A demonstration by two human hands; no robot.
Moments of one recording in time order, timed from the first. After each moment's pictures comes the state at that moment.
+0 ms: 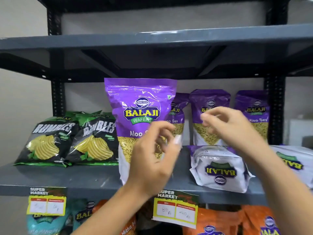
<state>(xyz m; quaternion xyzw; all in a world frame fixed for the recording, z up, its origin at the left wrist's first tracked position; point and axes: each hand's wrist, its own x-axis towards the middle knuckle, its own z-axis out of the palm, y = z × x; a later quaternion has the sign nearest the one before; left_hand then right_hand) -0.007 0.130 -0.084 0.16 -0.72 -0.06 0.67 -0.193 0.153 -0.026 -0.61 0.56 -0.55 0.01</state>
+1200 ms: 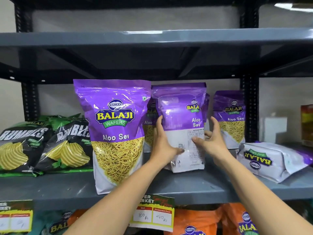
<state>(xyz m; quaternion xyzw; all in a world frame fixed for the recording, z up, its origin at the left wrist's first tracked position) -0.123 0.021 -0.088 0.34 -0.74 -0.20 0.55 -0.288 0.048 -0.092 -0.51 0.47 -0.69 0.19</state>
